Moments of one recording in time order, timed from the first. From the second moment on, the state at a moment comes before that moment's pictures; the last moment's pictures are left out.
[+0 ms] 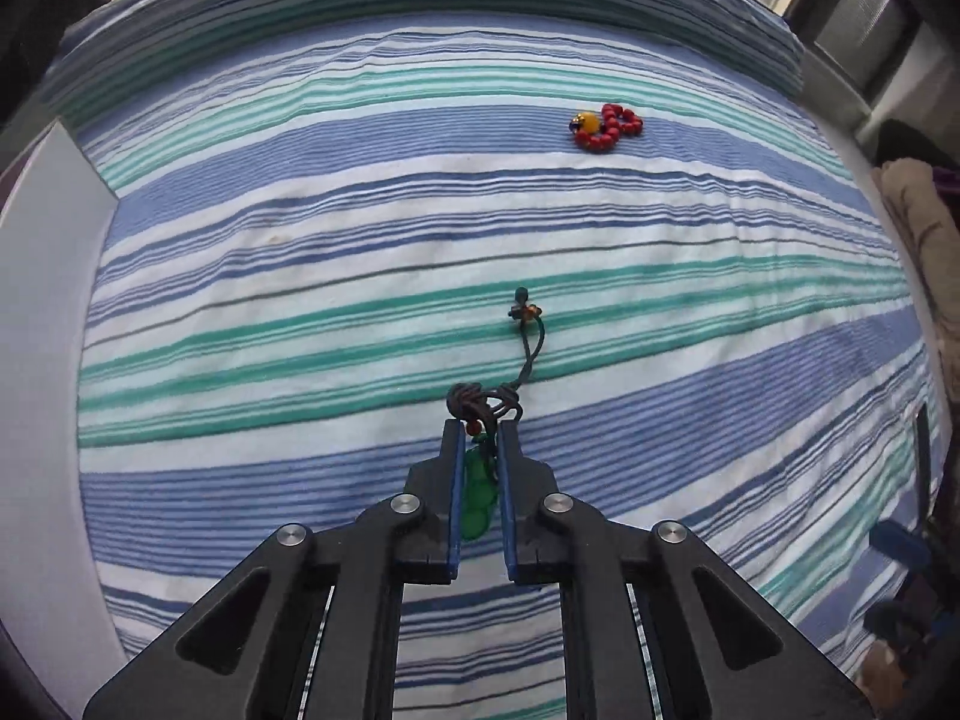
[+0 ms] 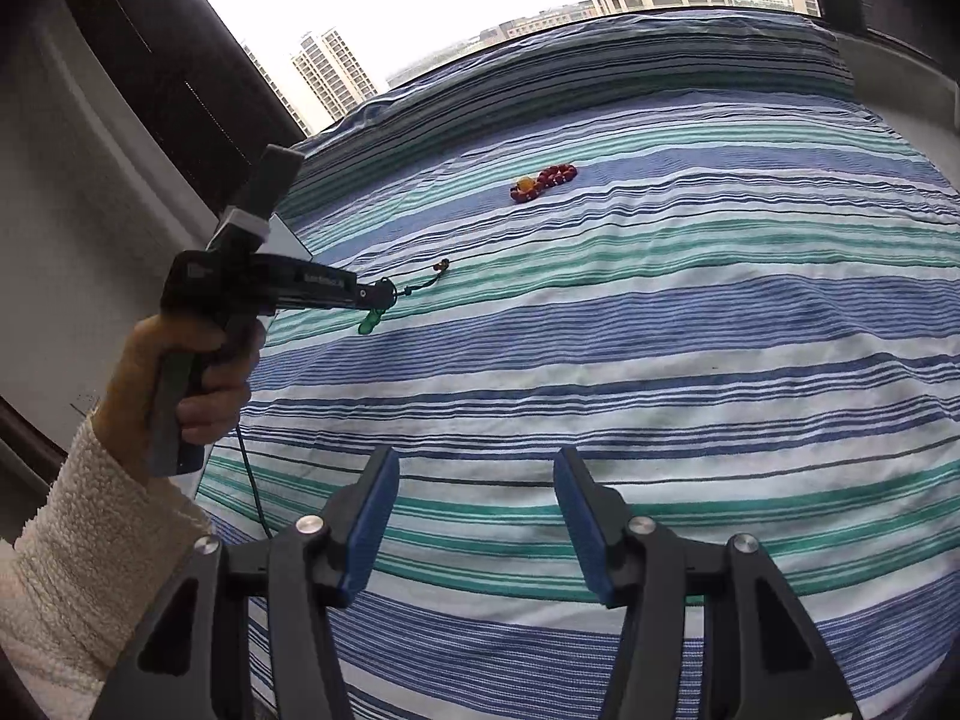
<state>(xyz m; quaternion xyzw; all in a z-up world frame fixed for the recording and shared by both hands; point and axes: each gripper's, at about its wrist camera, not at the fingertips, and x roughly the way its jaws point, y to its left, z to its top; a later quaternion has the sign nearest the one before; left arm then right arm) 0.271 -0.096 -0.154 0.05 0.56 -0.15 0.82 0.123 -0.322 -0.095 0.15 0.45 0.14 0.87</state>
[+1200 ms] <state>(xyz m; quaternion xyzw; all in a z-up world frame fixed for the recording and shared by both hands) 0.171 0.005 -0.168 0.02 0.54 -0.11 0.83 0.329 -0.247 -0.149 0.06 0.60 0.10 0.79</state>
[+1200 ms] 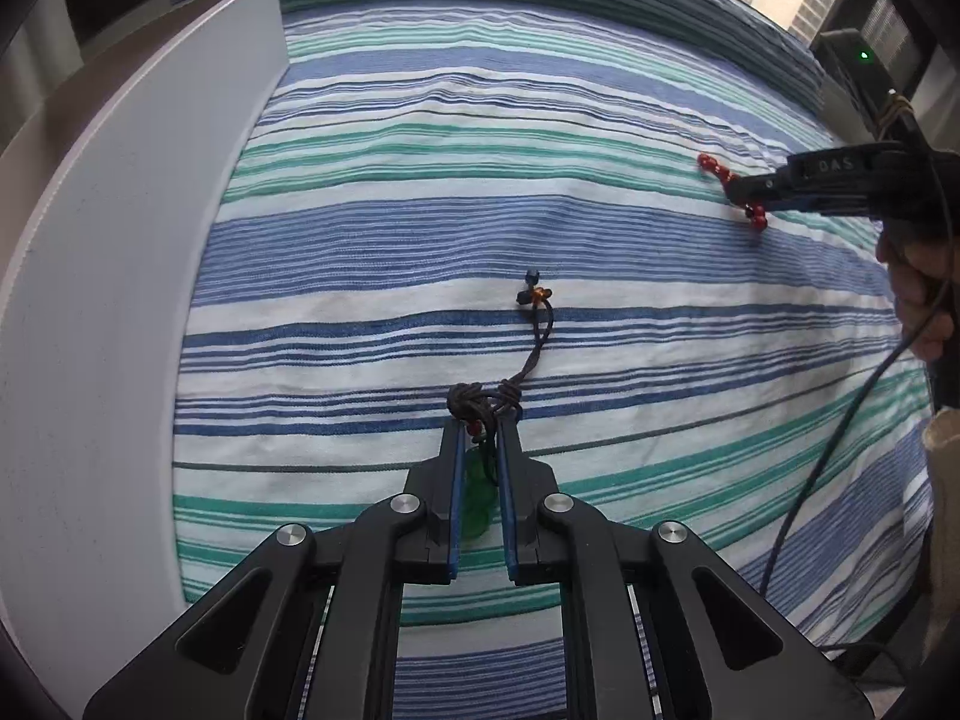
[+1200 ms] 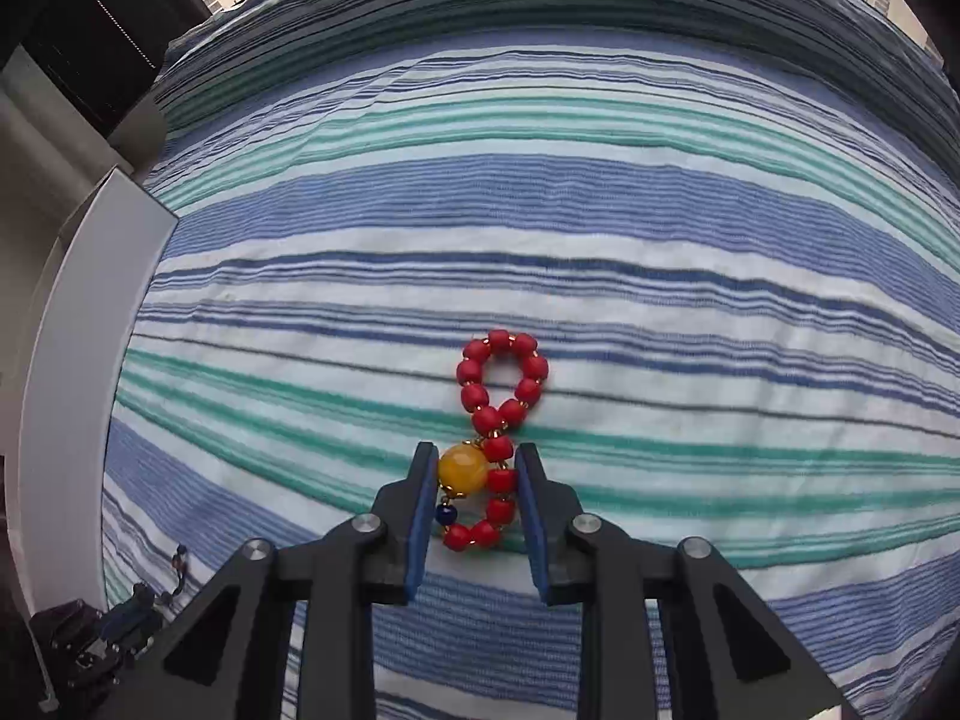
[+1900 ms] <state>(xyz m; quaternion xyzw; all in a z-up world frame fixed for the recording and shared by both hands) 0.138 0.025 -0.158 0.03 0.52 -0.10 0.85 0.180 -0.293 -0.122 0.13 0.54 0.10 0.82</state>
